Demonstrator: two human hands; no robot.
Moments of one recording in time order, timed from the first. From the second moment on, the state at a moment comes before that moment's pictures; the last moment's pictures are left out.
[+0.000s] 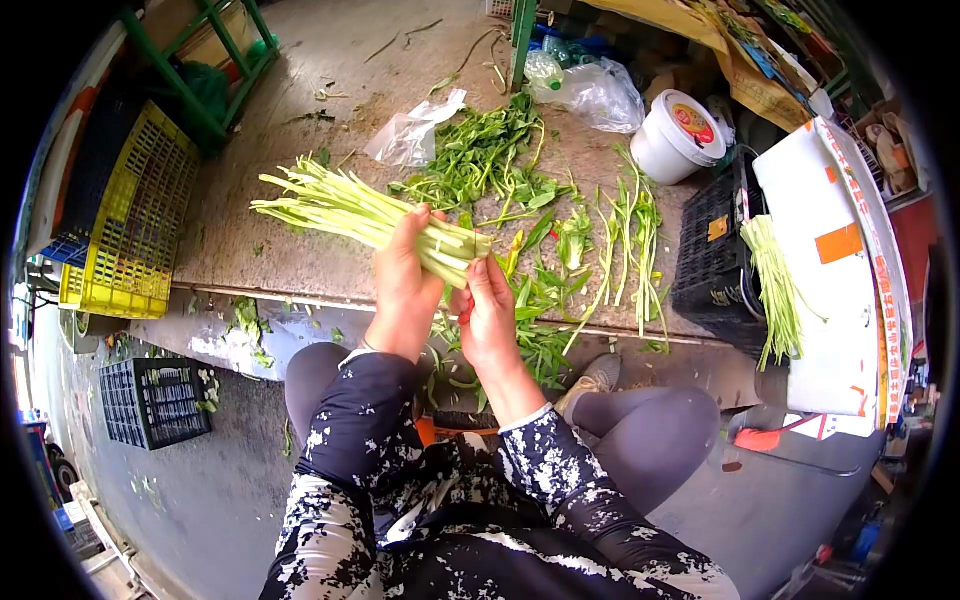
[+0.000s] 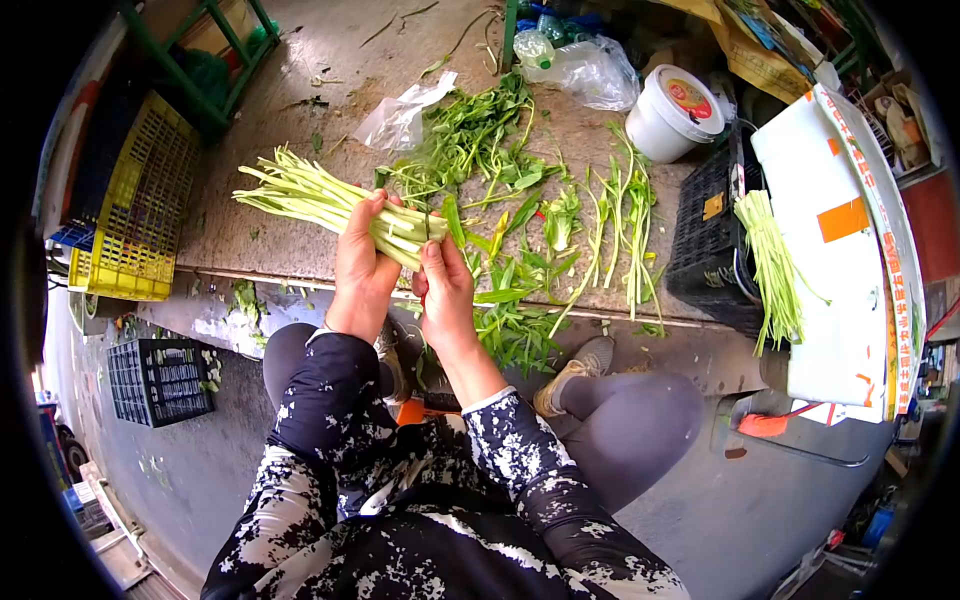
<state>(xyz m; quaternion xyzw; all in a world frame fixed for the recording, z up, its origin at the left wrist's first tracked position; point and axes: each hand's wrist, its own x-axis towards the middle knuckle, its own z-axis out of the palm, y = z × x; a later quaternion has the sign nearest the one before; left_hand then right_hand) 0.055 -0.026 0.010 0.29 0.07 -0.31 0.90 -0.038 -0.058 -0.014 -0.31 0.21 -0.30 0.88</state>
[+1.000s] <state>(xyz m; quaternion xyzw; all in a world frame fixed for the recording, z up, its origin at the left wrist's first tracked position) 0.050 -0.026 0.004 0.42 0.01 -0.23 0.88 -0.045 -0.076 -0.004 -0.77 0.23 -0.37 0.47</state>
